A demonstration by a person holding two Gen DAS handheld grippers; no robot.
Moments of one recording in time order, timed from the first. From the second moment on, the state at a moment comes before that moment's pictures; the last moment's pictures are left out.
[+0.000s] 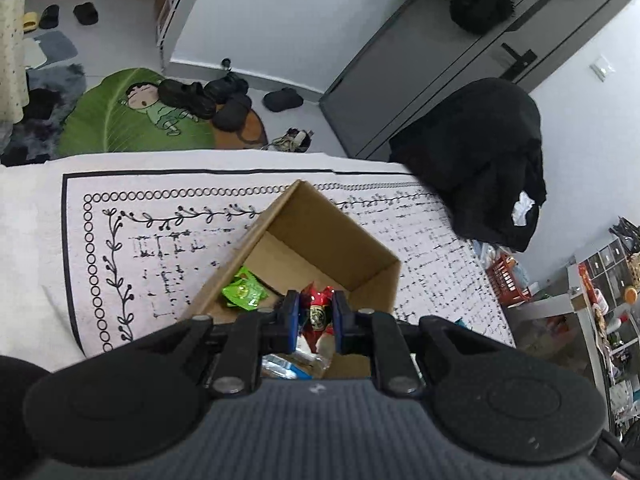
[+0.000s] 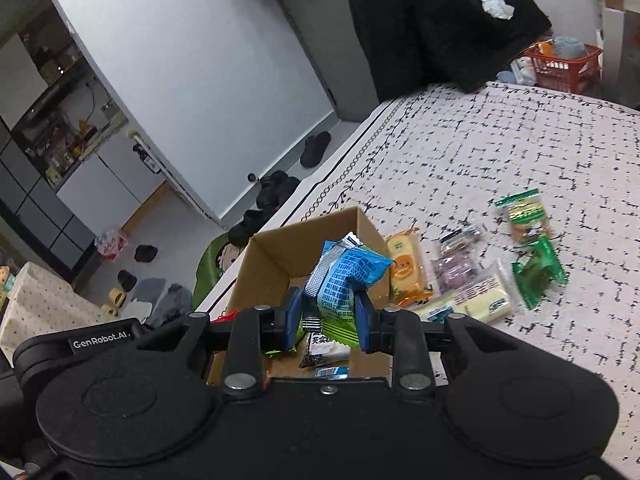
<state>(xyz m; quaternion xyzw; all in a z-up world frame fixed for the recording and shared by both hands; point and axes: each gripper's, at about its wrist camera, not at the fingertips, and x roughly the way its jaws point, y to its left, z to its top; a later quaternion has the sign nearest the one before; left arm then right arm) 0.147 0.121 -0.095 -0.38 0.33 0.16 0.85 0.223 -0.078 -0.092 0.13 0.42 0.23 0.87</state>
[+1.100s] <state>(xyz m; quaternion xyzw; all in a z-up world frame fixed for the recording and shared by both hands) 0.155 0.170 -0.106 -0.38 0.38 0.21 0.82 0.264 -0.007 -0.103 0.12 0.44 0.25 0.85</state>
